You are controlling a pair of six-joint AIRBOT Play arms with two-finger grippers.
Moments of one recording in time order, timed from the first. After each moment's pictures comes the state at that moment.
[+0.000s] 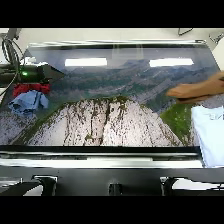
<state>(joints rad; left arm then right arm) -0.05 -1.21 1.49 0.84 -1.16 -1.36 -0.80 -1.57 1.80 -0.74 1.45 1.61</state>
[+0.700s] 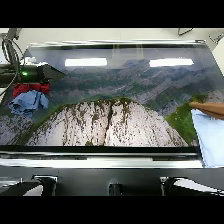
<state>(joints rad) -0.05 -1.21 1.49 0.84 -1.16 -1.36 -1.11 -1.46 1.77 -1.08 1.69 1.77</state>
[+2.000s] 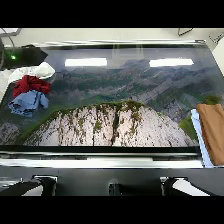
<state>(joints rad) -0.10 -1.27 1.68 1.36 -1.03 -1.57 -0.84 -1.32 1.70 -1.17 1.27 1.48</state>
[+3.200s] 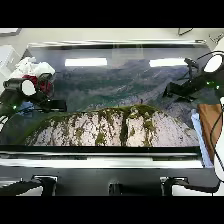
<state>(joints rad) -0.16 -1.35 1.29 1.50 -1.32 -1.72 -0.10 -1.48 1.61 -1.32 1.54 1.61</state>
